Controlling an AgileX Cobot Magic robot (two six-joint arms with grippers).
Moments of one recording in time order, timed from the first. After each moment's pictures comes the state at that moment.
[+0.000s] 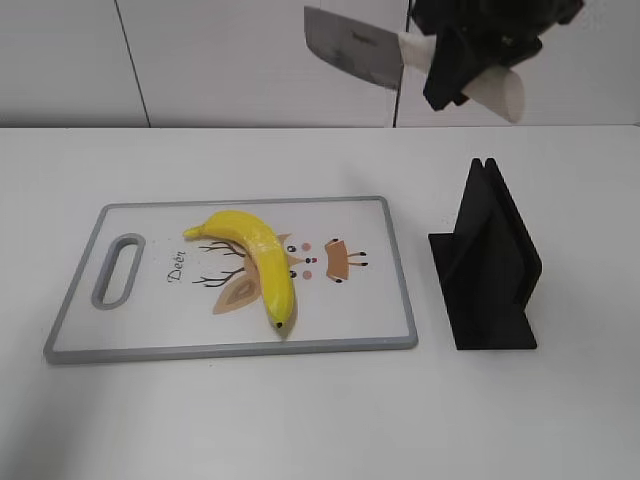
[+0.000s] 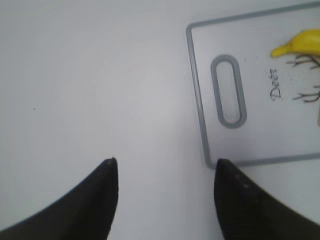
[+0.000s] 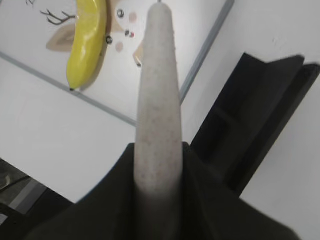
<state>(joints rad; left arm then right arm) -0.13 1.36 -1.31 0.00 1.21 0.15 0.42 1.78 -1.68 0.25 1.23 -0.13</state>
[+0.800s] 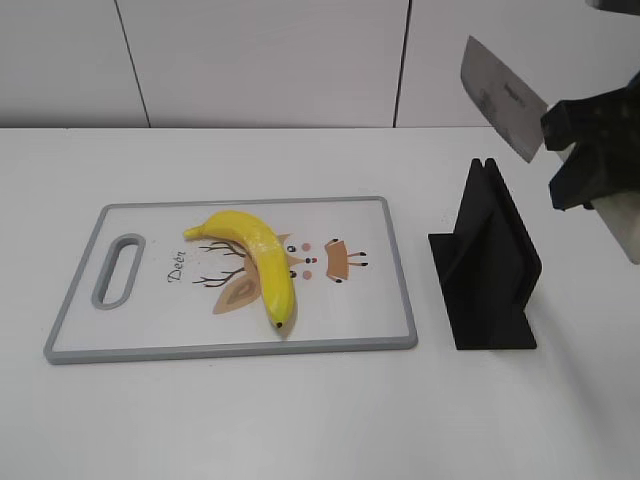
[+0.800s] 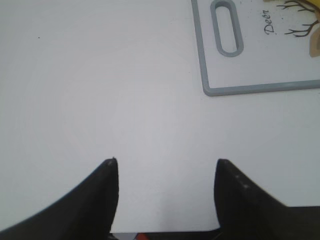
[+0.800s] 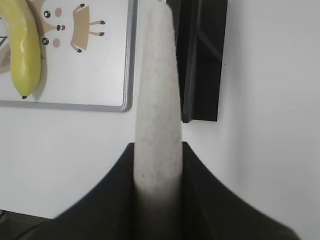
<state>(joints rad) -0.13 0.44 -0.59 0.00 1.12 0.08 0.42 1.27 -1.01 0.09 0.90 0.29</state>
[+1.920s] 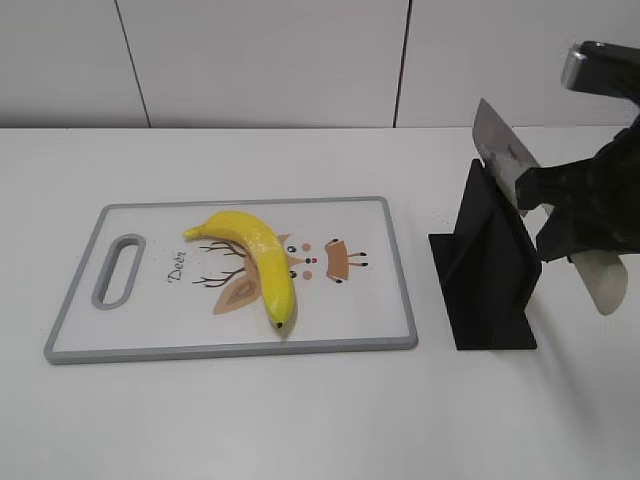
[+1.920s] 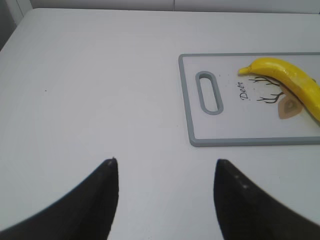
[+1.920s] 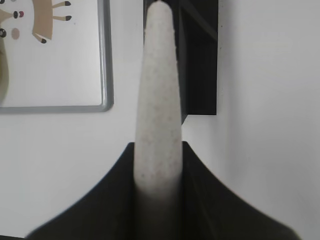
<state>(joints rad) -0.13 0.00 -0.49 -0.02 1.09 0.05 0.42 1.34 -0.89 0.06 0.77 0.39</state>
